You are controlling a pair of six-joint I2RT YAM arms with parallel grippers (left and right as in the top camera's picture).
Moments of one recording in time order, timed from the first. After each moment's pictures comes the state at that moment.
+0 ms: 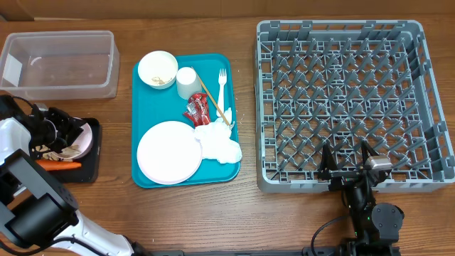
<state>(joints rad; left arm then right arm) 0.69 1.94 1.35 -0.76 0.54 -0.42 -0.04 0.01 0.02 -0.02 -0.16 0.15</state>
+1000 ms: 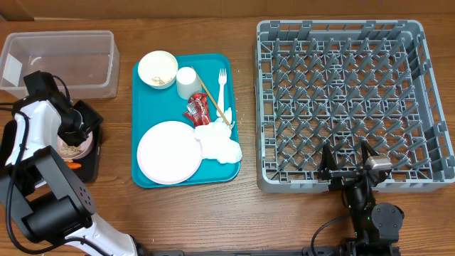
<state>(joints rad) 0.47 1.89 1.35 -0.83 0.11 -0.39 -0.04 0.01 0.02 -0.02 -0.16 0.15</state>
